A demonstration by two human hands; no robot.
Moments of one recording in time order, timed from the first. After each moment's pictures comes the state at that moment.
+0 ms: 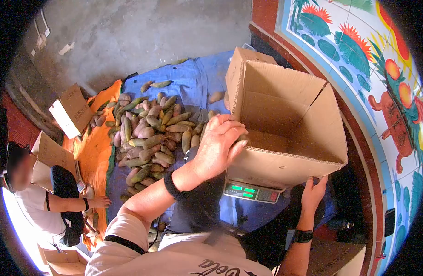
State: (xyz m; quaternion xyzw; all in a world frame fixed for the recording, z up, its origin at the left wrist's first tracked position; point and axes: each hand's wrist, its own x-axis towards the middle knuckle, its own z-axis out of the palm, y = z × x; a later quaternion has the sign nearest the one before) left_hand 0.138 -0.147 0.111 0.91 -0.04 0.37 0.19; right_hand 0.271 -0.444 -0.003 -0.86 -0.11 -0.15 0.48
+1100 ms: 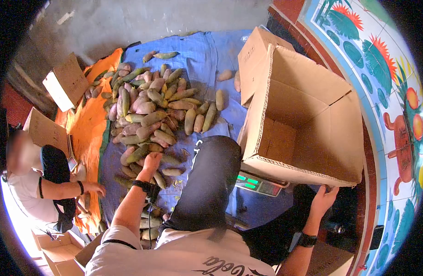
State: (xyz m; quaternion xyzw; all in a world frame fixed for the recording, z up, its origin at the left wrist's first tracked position) left_hand -0.063 0.018 -0.176 0.79 0.49 0.13 0.33; right_hand 0.285 -0.458 -0.017 -0.89 -0.09 -0.14 0.43
